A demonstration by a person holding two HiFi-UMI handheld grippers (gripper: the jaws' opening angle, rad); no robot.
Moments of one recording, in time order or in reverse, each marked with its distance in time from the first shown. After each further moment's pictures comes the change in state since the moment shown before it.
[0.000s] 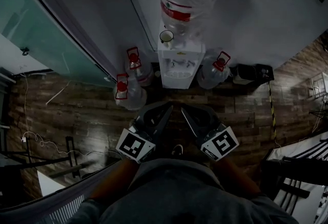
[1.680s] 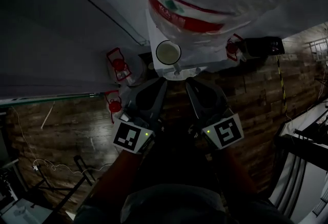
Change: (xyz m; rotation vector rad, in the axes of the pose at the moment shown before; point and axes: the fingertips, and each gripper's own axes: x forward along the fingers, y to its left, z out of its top) left arm 0.183 0.291 -0.120 -0.118 0.058 -0.037; right arm 0.216 -0.252 -0.134 0.023 0.117 -0.353
